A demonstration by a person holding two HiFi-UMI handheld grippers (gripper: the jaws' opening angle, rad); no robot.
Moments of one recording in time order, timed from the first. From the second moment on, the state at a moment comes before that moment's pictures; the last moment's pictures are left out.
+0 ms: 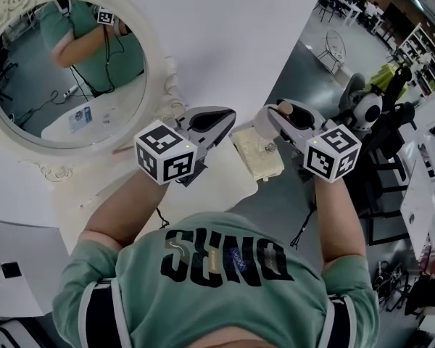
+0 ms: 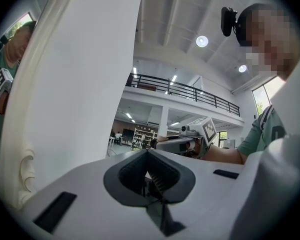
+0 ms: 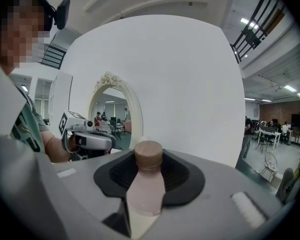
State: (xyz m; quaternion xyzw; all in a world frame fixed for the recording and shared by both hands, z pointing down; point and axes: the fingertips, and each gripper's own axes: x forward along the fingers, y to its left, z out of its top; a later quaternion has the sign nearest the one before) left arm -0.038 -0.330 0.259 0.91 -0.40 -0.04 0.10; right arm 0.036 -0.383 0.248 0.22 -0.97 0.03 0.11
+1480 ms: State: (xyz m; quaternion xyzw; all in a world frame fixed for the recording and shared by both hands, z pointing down) left arm -0.035 -0.326 0.234 0.92 -0.39 -0.05 0.08; right arm 0.032 -0.375 0.226 0.21 -0.97 0.01 0.10
